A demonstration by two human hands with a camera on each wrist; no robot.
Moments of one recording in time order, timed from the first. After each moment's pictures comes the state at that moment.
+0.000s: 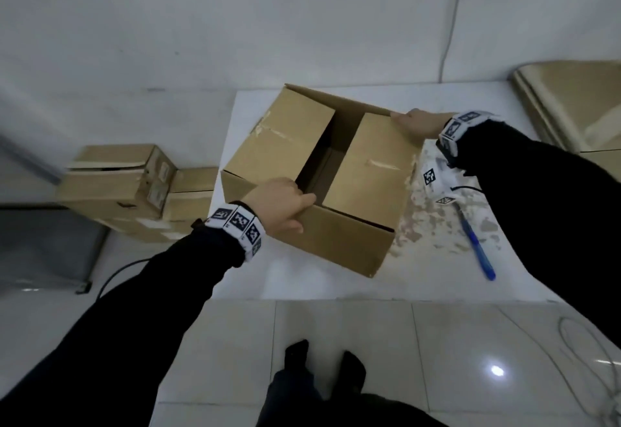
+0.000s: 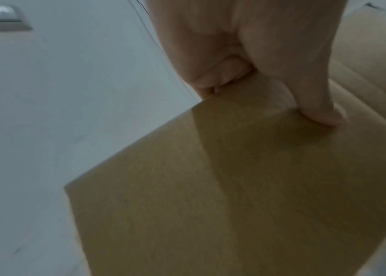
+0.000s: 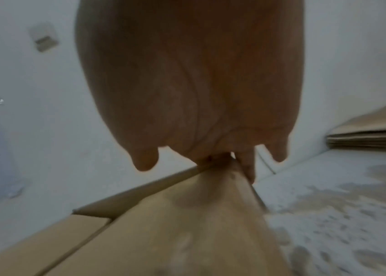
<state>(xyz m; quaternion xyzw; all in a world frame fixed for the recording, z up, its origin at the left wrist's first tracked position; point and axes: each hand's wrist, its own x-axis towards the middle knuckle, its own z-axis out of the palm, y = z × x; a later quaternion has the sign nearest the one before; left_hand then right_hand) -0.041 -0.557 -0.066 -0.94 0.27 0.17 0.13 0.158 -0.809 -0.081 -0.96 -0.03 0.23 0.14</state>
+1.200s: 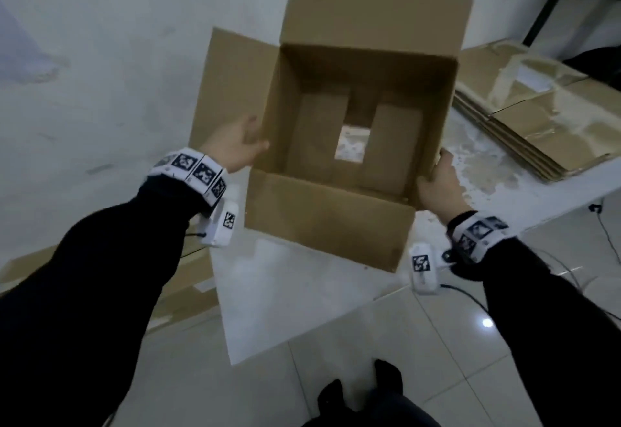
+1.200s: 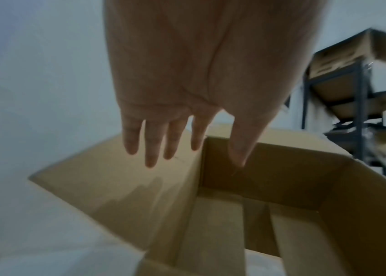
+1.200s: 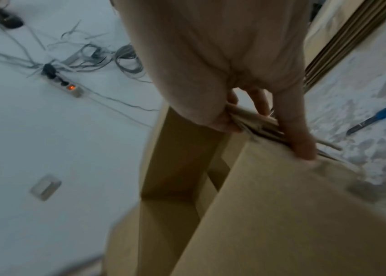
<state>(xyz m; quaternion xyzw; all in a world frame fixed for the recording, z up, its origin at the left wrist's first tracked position) 0.049 -0.469 0.012 -0.96 0.12 0.09 -0.24 -0.046 -0.782 -0.073 -0.84 0.26 -0.07 0.47</state>
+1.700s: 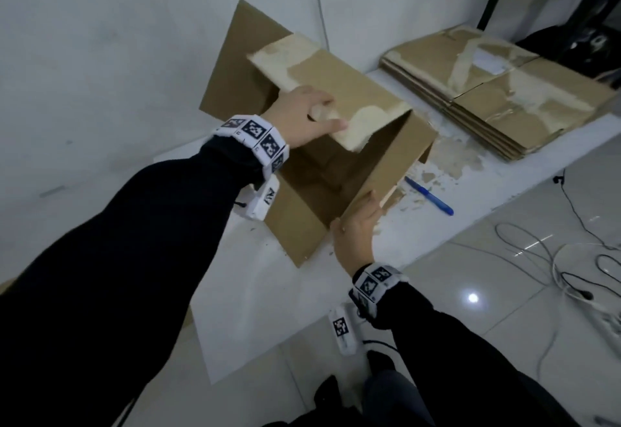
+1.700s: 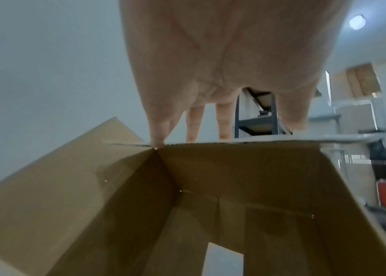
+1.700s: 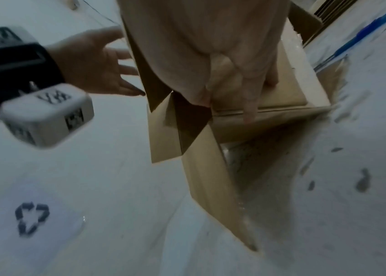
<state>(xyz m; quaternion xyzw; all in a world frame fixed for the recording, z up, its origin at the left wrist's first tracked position) 0.067 -0.609 0.018 -0.92 0.33 0.09 -0.22 -0.078 -0.687 -0.161 -0.84 0.27 -0.18 0.43</state>
